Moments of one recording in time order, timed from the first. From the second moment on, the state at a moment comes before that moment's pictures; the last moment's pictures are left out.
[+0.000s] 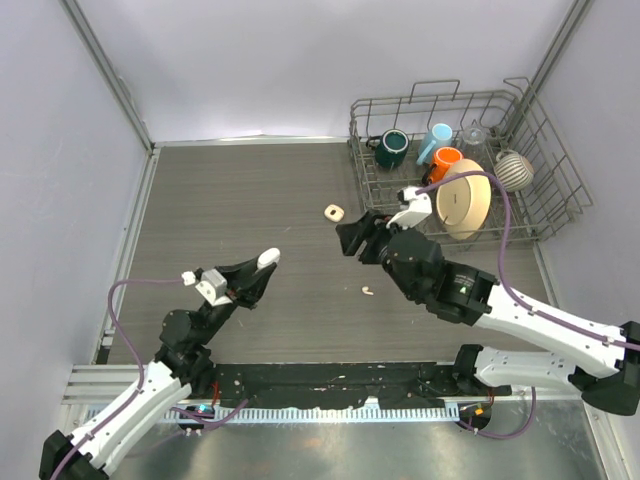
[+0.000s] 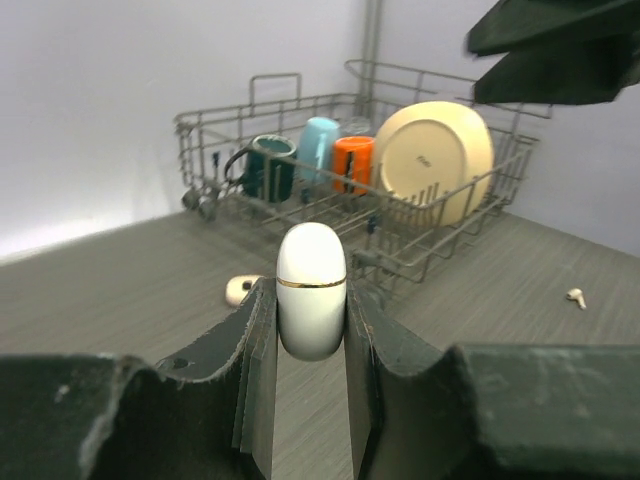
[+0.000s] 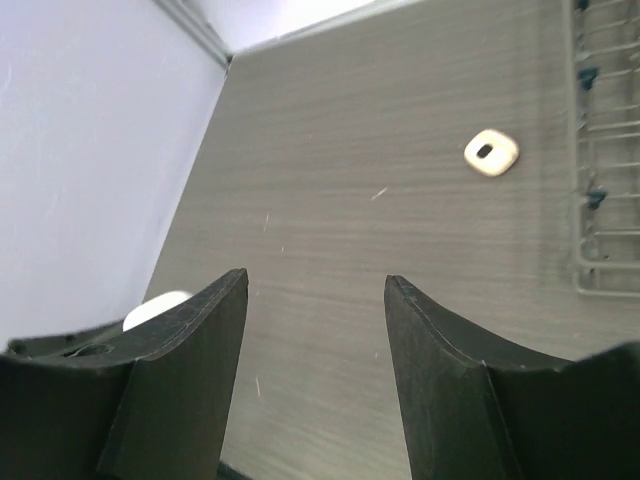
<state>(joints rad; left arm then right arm) -0.62 0.31 0.03 0.67 0.16 -0.08 1.11 1.02 0.99 -0.24 0.63 0.73</state>
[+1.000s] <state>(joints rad) -0.55 0.70 0.07 0.17 -0.33 -0.80 1.03 1.06 1.09 -0.18 0.56 0.71</state>
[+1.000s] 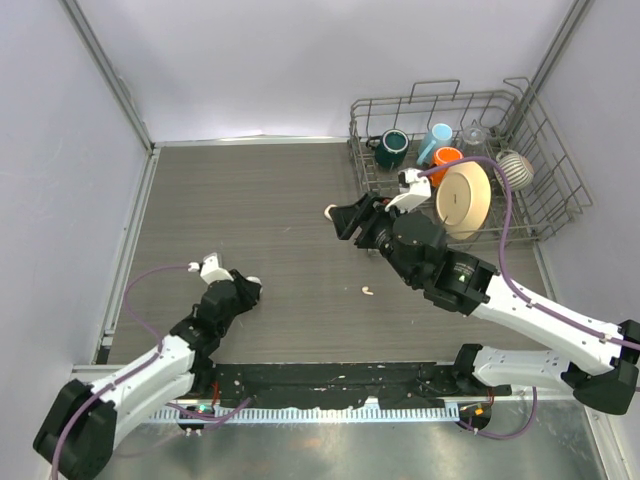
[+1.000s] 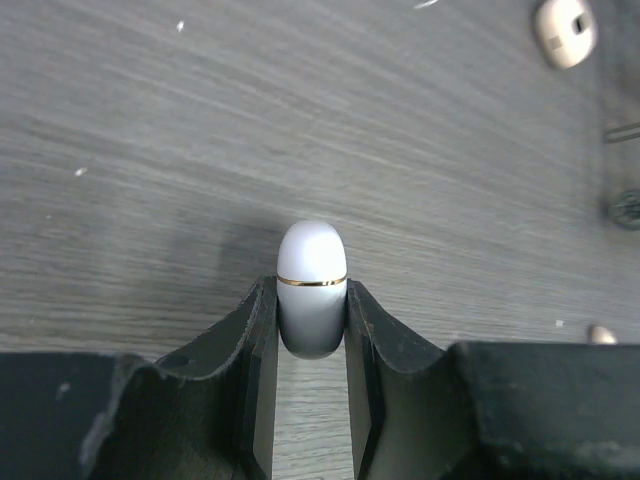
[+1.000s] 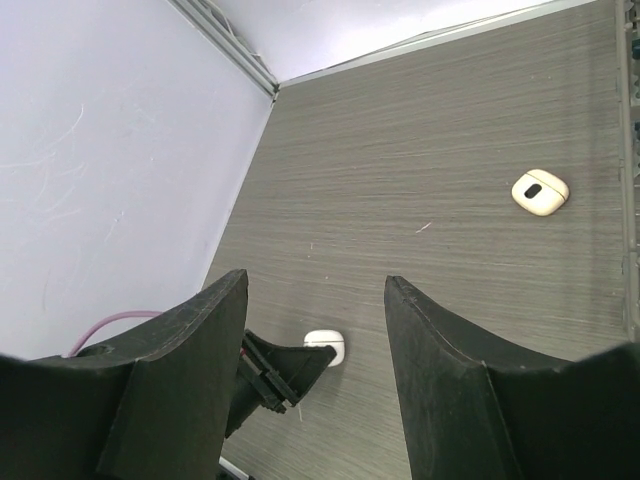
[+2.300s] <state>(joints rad) -0.54 0.29 0.31 -0.24 -0.27 -0.68 0.87 1.60 1.24 -0.27 0.34 0.20</state>
